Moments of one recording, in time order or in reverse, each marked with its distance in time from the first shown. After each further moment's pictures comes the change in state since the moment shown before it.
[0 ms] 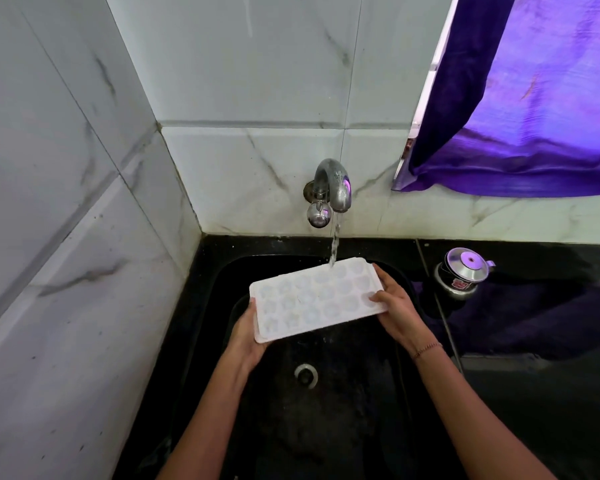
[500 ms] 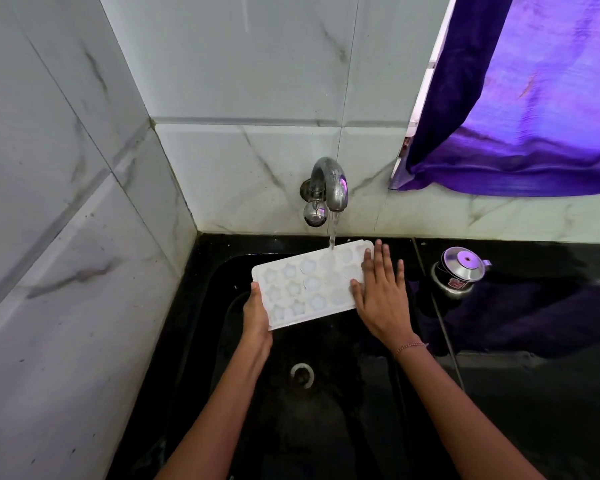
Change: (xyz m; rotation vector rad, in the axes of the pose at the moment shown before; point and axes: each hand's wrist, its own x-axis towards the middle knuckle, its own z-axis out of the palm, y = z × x) left_hand 0.019 -0.006 0.030 0.157 0.109 0.159; right_hand -0.005 0.001 0.014 -1.748 0.269 -0.613
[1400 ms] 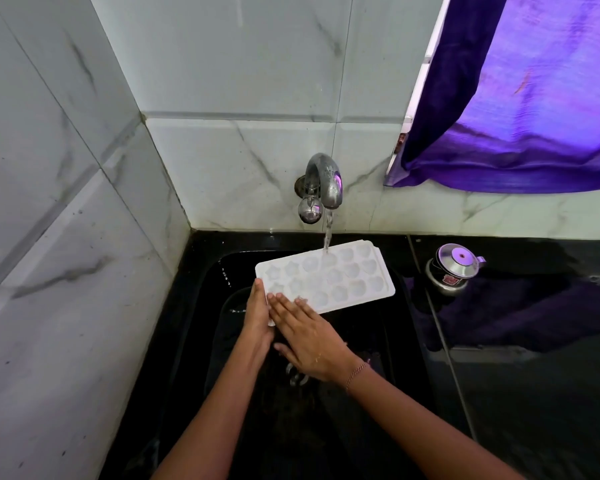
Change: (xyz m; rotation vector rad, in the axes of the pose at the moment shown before) left_hand 0.006 -0.007 0.010 -0.004 -0.066 -0.088; right_hand -0.038 -0.086 0.018 -0.072 -0.338 -0.637
